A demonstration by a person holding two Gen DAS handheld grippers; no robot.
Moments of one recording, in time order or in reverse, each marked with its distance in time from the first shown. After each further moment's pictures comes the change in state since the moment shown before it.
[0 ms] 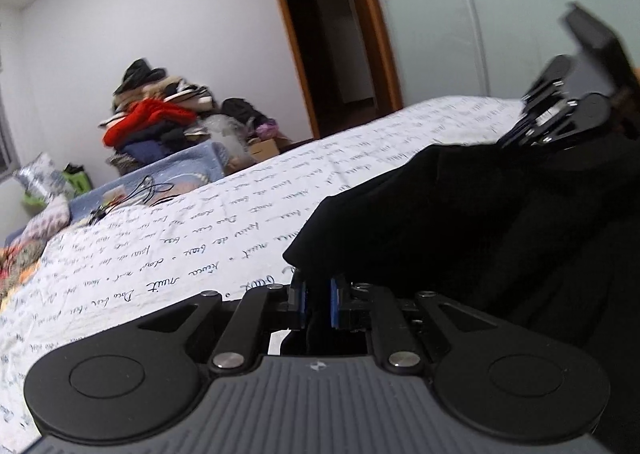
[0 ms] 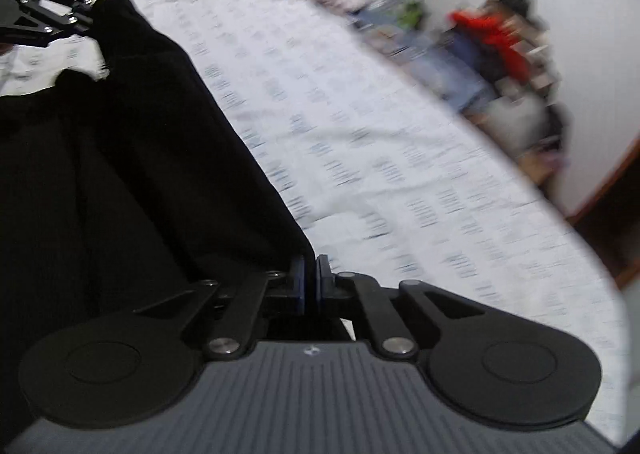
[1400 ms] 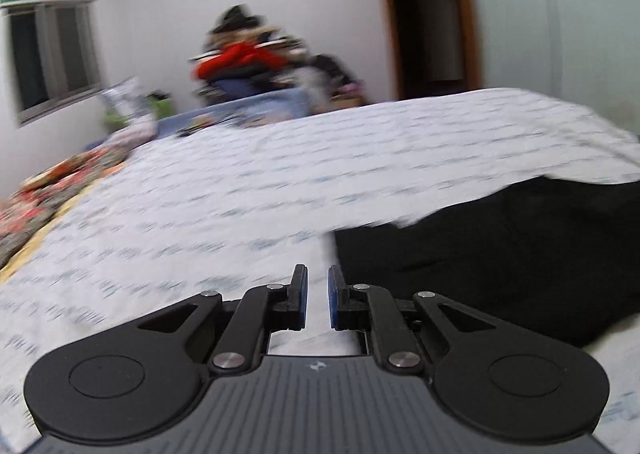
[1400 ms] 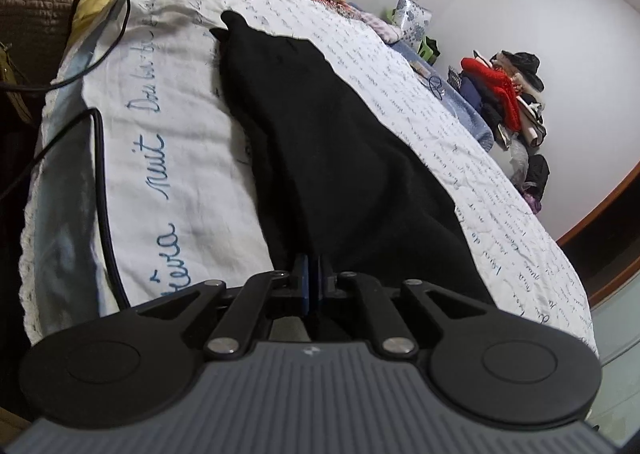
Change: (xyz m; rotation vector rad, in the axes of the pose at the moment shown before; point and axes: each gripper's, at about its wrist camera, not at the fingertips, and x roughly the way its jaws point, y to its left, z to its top) left arm -0.127 -0.034 -0.045 -0.174 0.107 0.172; right arm -0.147 0.268 -0.086 -0.164 -0.017 -0.039
